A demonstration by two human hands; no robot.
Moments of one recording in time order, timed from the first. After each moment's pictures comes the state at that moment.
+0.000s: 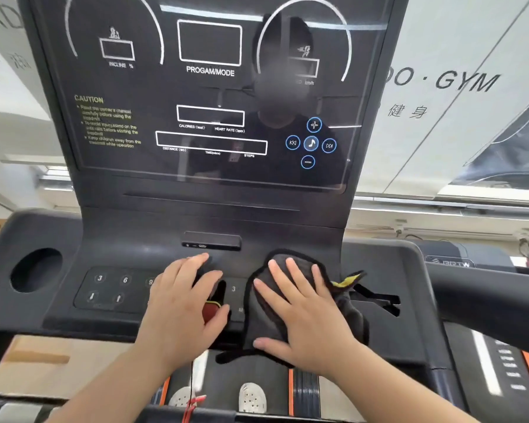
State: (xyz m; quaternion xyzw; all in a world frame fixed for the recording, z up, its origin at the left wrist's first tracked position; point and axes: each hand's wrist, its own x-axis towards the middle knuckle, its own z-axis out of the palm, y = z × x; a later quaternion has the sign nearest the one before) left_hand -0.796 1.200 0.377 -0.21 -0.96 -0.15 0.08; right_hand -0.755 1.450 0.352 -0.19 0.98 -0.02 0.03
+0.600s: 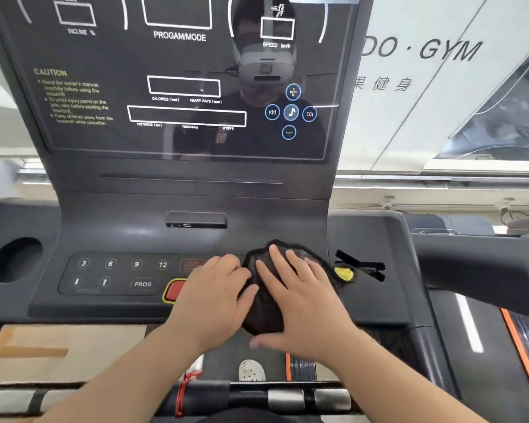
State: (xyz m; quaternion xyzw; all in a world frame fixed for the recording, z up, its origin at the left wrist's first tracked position) left_hand -0.784 1.252 0.376 -0.31 -0.94 -0.14 0.00; right_hand -0.727 1.447 0.369 -0.15 0.99 -0.04 0.05
